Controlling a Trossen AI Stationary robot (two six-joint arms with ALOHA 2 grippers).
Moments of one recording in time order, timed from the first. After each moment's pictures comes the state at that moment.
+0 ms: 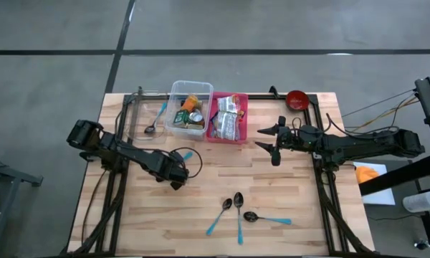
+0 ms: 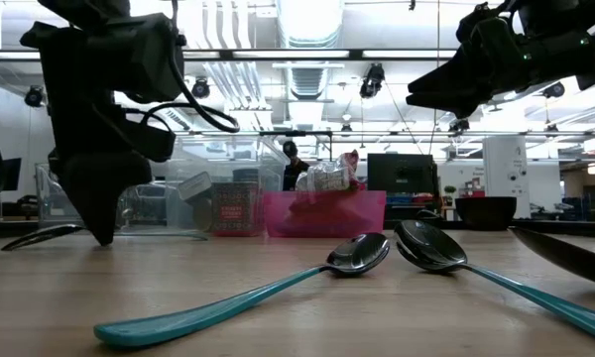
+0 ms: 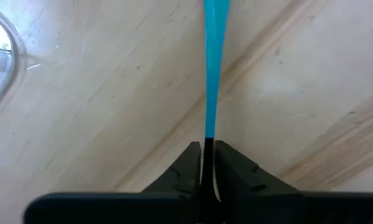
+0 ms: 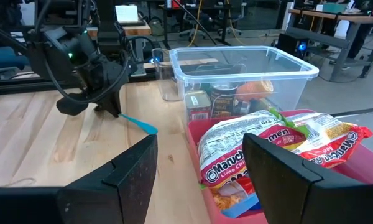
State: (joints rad) left arm -0.24 1.62 0.79 -0.78 -0.28 -0.99; right arm -0.12 0.84 0.29 0.39 0.13 0.05
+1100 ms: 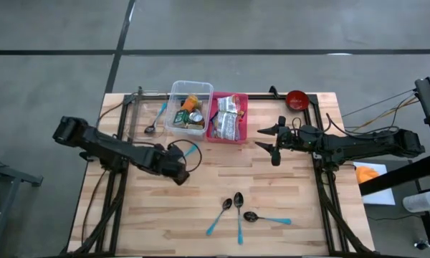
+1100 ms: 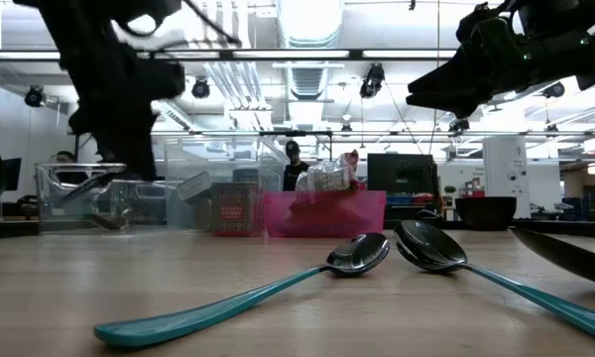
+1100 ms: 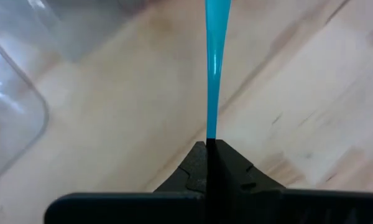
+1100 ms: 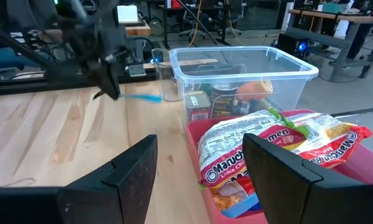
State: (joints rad) left arm -0.25 1.43 0.84 -0.77 -0.41 -0.99; right arm -0.12 0.84 0.29 0.39 0.13 0.05
